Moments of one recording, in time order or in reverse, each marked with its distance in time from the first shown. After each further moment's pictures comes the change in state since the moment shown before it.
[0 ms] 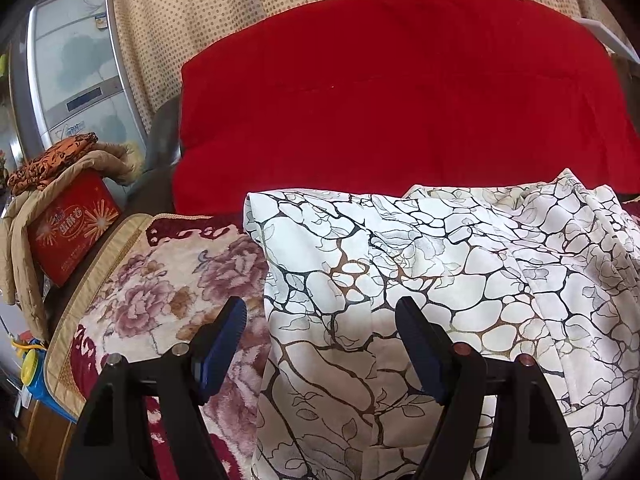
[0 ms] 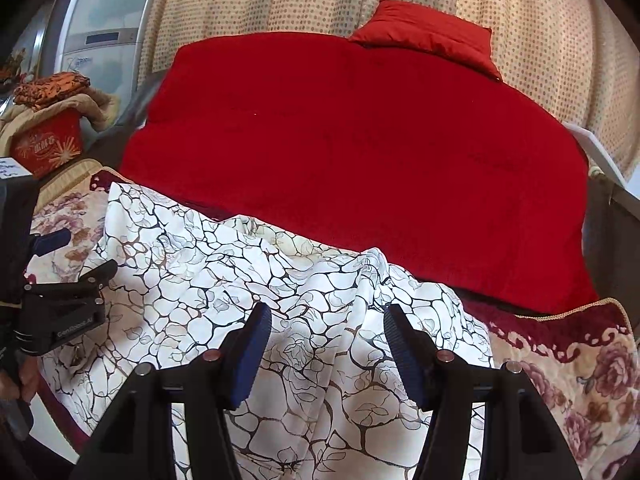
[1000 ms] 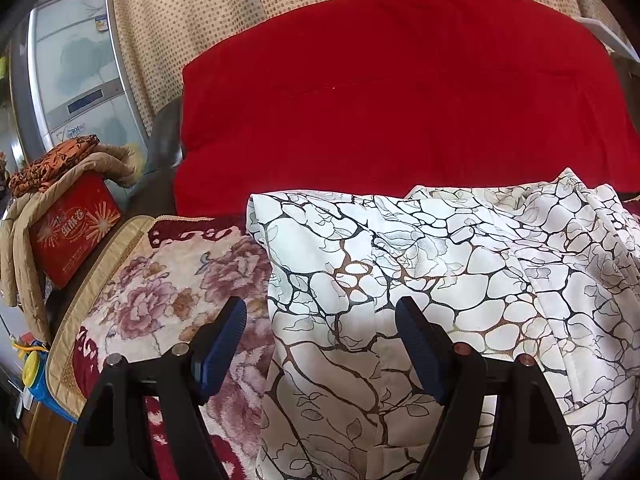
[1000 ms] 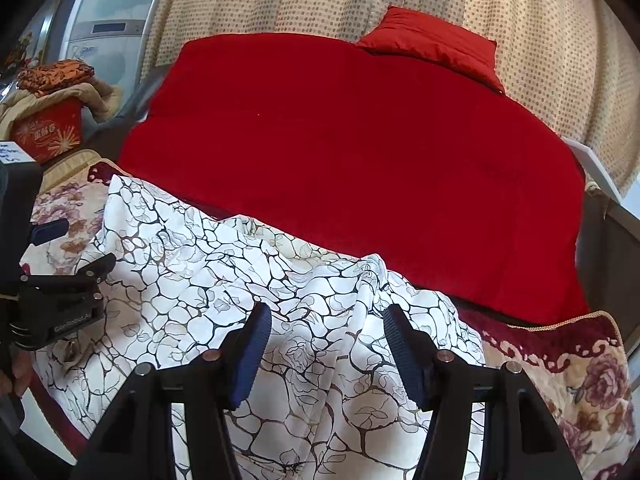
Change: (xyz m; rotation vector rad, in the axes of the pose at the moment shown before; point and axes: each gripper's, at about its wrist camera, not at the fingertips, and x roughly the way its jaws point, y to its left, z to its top) left arm 0.000 0.001 0.000 0.009 -0.007 0.006; right arm 0.000 0.008 0.000 -0.043 -0.019 -0.029
